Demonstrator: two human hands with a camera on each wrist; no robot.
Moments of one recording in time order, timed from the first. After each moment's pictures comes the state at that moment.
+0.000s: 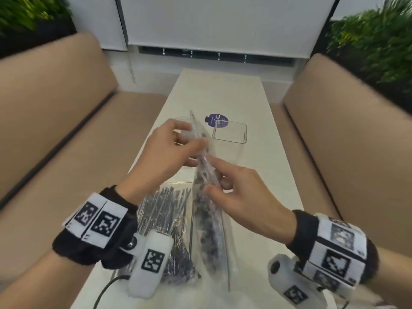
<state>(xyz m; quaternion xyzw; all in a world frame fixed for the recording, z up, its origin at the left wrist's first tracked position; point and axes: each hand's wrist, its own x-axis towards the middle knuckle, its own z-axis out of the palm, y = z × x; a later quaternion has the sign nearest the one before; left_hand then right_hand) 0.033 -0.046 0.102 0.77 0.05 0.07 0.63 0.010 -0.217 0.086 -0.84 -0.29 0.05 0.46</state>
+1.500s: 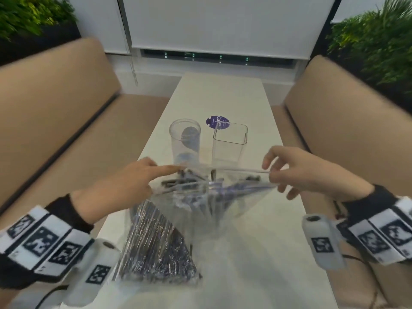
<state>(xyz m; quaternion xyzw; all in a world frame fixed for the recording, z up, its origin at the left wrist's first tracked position) 0.003 0.011 0.087 0.99 -0.06 -0.14 0.07 0.052 -0.292 0.125 -0.92 -0.08 0.19 0.34</state>
